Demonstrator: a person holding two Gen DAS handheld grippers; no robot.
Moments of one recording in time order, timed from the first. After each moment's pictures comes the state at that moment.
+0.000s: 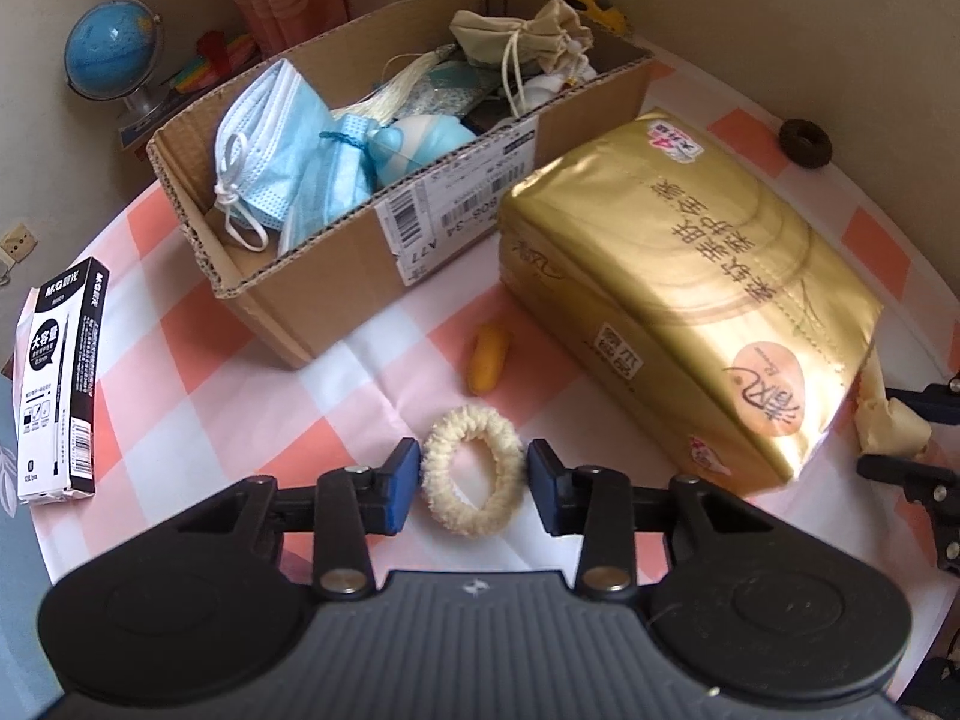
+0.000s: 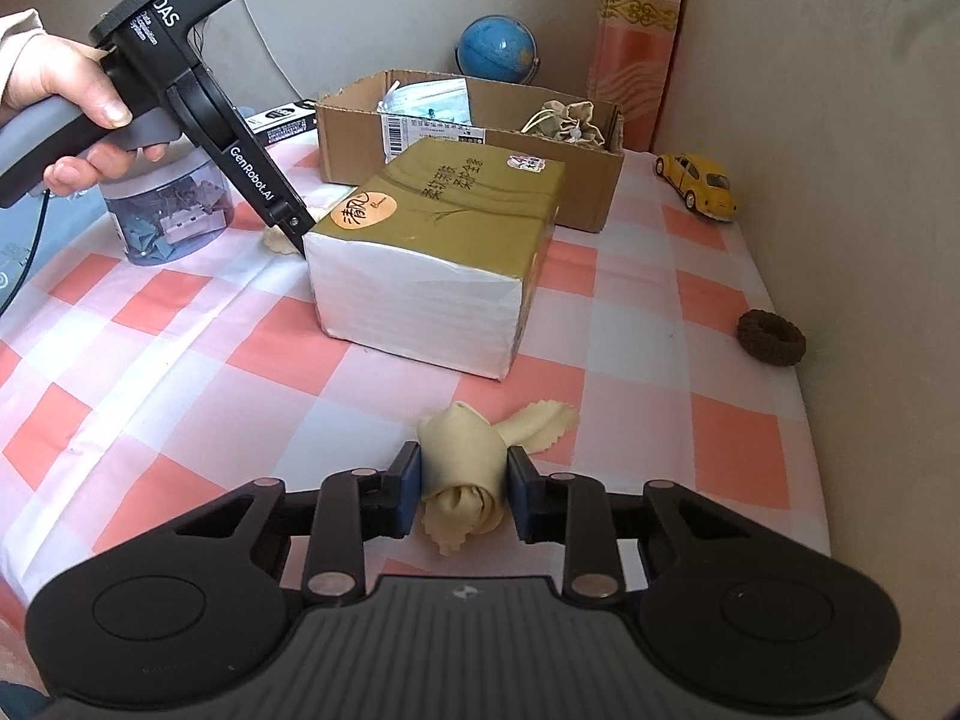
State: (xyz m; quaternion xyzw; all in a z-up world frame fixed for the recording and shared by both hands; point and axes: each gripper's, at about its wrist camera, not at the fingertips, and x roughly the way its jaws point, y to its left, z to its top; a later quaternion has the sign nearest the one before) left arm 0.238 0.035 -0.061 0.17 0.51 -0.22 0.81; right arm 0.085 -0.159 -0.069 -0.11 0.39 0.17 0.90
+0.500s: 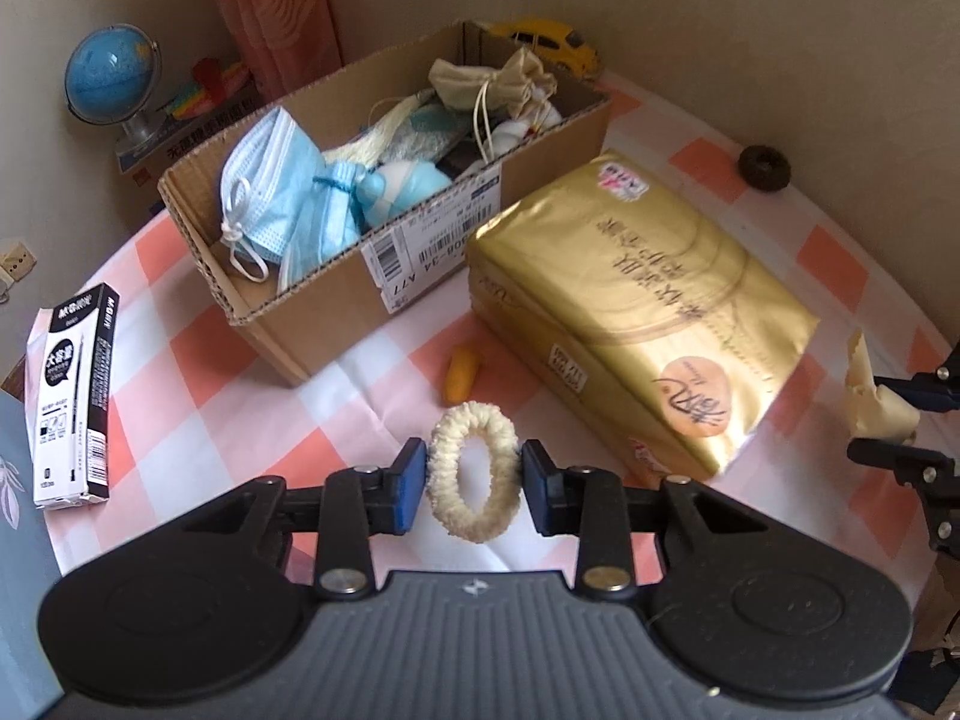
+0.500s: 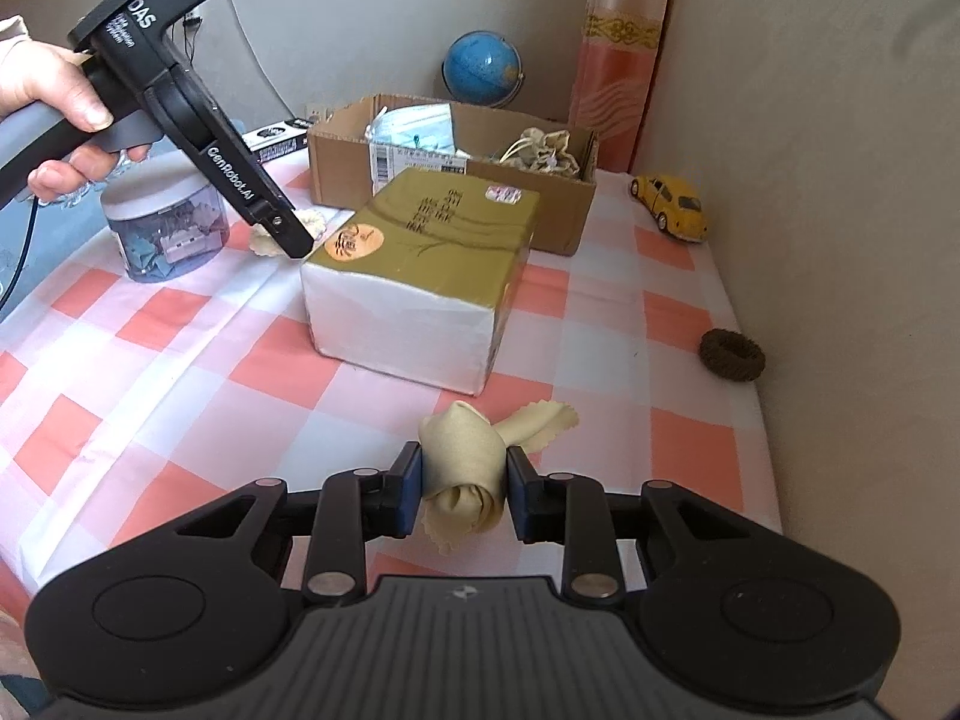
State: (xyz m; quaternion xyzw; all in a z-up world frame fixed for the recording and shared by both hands) left arm 0.220 0.034 -0.032 0.16 0.49 -0.23 0.82; right arm 0.074 -0.167 -0.047 -0.12 0.37 0.16 0.91
